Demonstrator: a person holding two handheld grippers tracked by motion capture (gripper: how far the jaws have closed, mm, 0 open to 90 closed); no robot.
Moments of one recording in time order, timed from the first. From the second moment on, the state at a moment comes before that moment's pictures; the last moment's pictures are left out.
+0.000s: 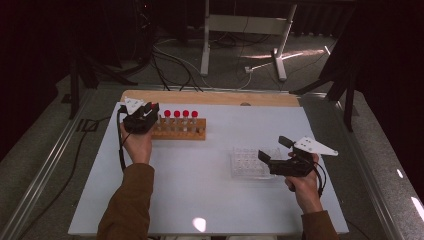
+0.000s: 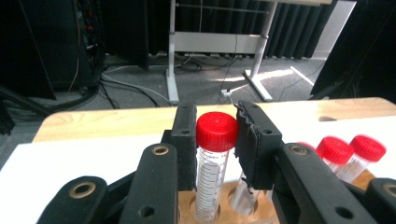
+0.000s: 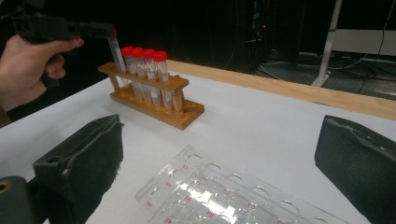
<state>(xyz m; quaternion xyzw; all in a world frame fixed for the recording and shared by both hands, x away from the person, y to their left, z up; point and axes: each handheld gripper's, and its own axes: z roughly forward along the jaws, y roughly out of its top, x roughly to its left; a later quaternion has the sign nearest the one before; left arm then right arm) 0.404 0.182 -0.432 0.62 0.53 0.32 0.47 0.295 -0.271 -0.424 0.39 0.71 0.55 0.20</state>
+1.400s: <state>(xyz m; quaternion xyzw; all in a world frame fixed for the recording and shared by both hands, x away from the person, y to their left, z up) 0.293 0.219 -0.424 0.67 0.47 0.28 0.50 0.281 -0.275 -0.439 0.37 0.70 0.56 0.23</state>
